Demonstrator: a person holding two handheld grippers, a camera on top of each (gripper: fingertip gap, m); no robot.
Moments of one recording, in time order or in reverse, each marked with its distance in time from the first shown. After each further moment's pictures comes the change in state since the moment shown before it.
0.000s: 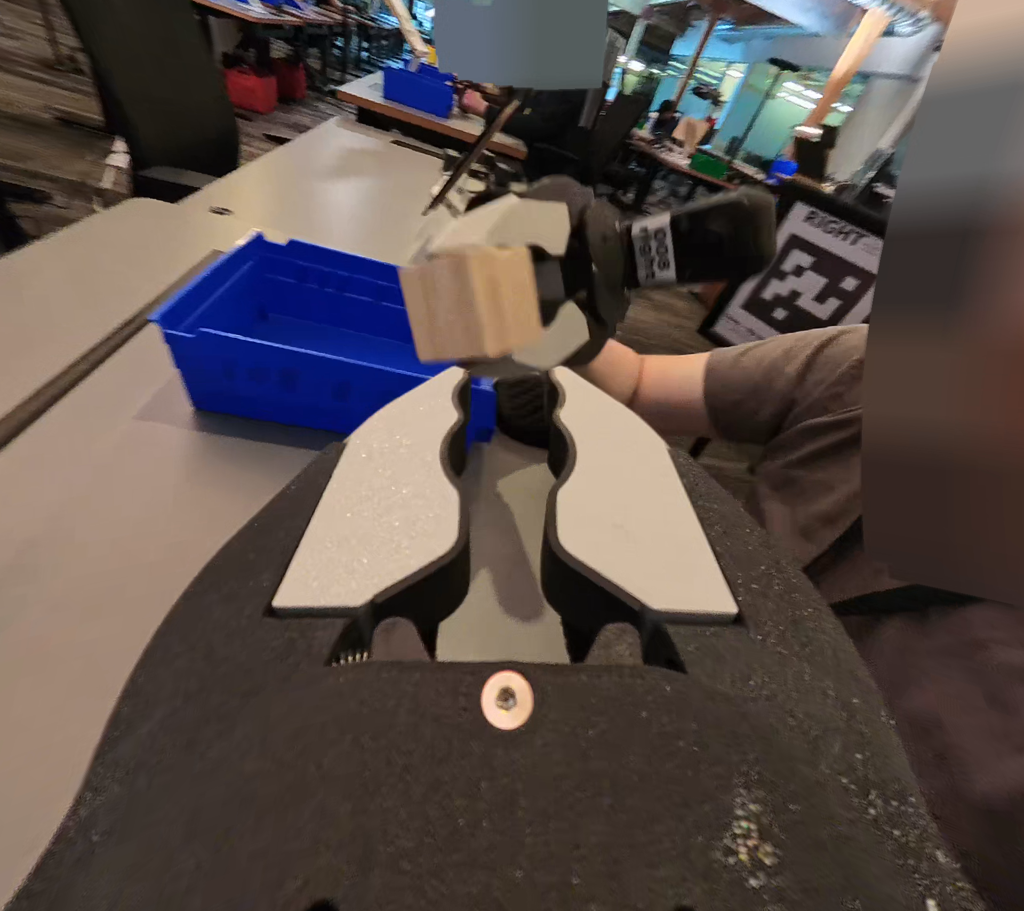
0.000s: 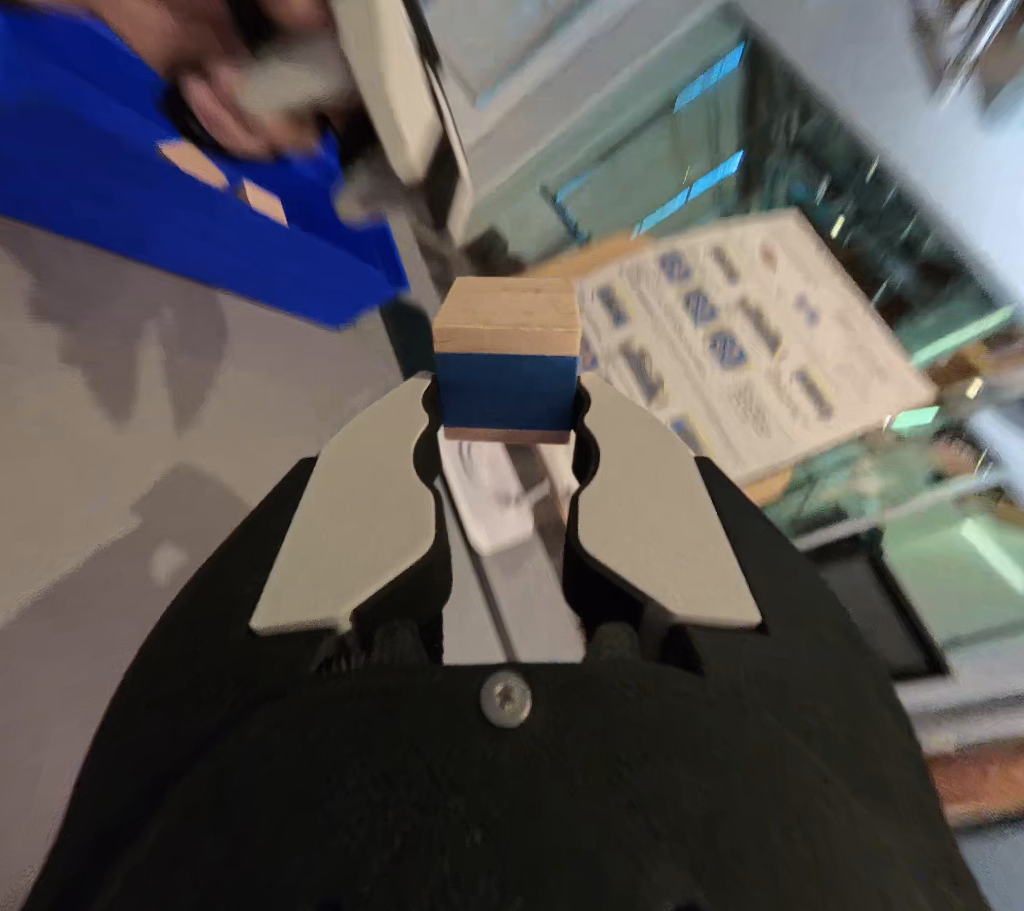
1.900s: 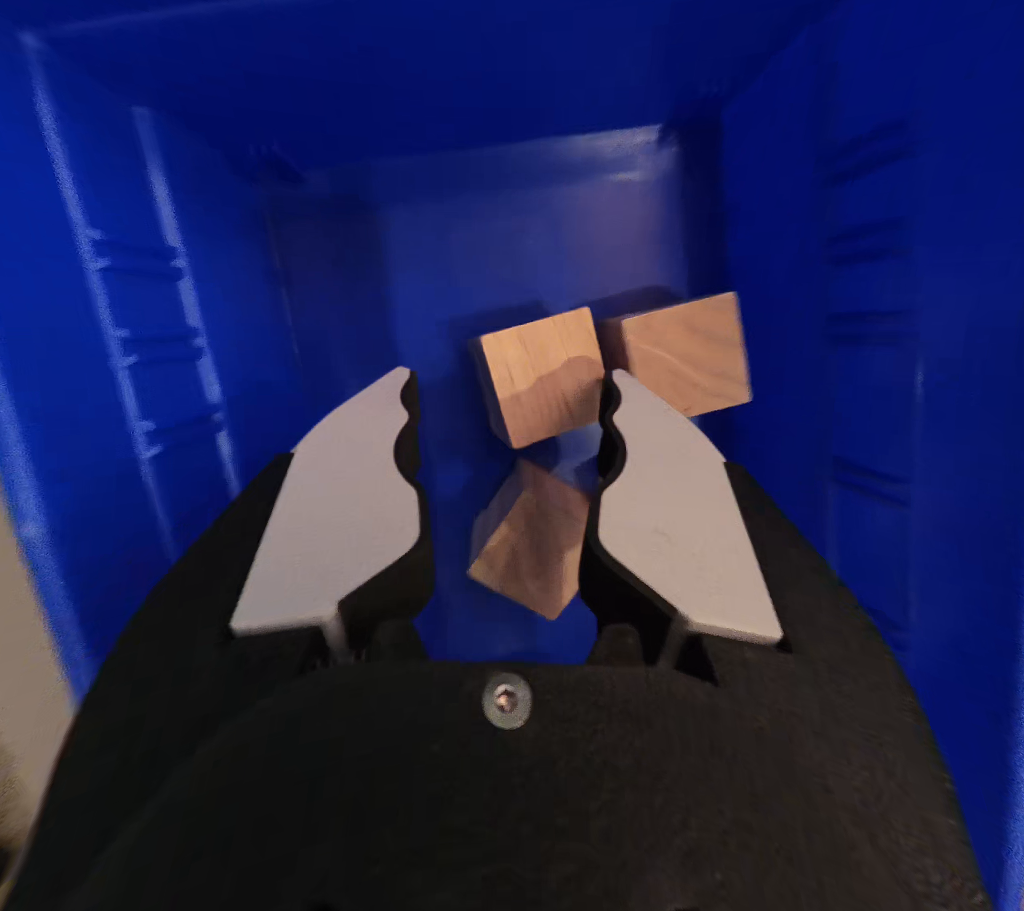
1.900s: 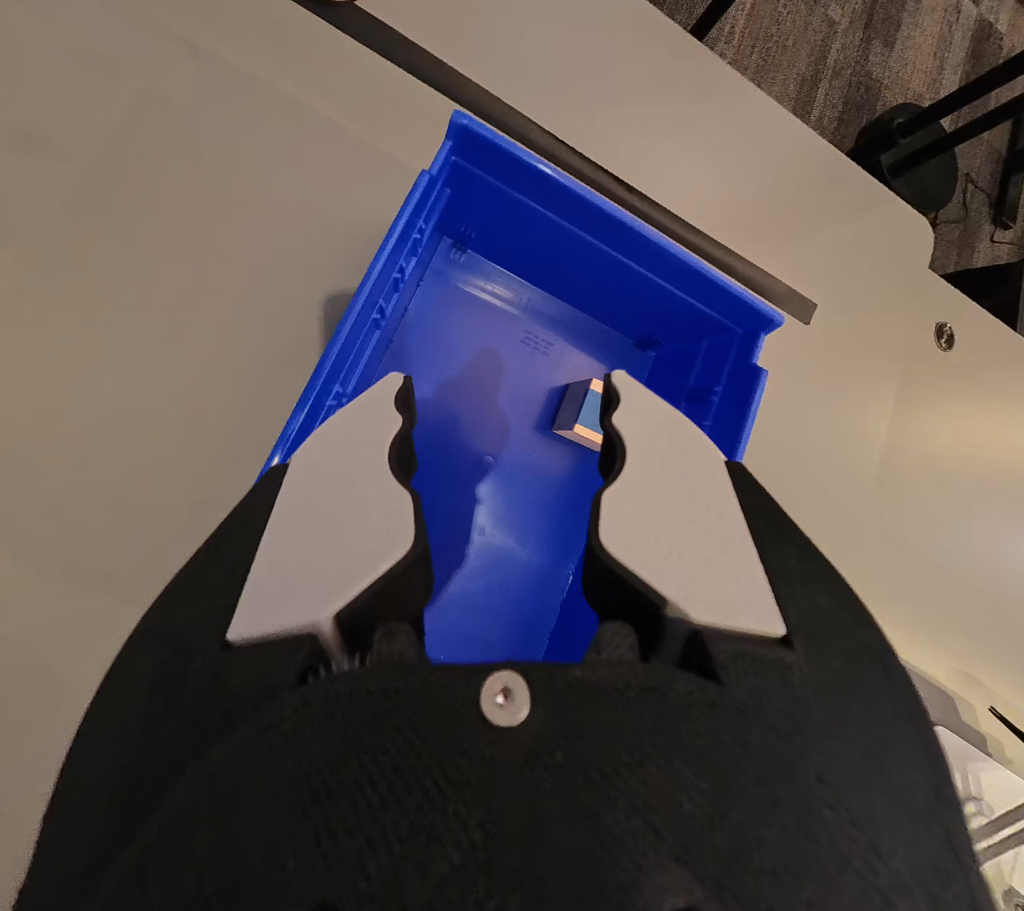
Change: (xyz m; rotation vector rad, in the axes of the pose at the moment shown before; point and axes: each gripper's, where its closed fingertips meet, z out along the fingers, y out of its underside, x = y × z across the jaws) left arm -0.188 0.195 -0.286 -0.640 -1.314 -0.666; right arm 0.043 0.228 -0.088 -1.094 0.054 0.776
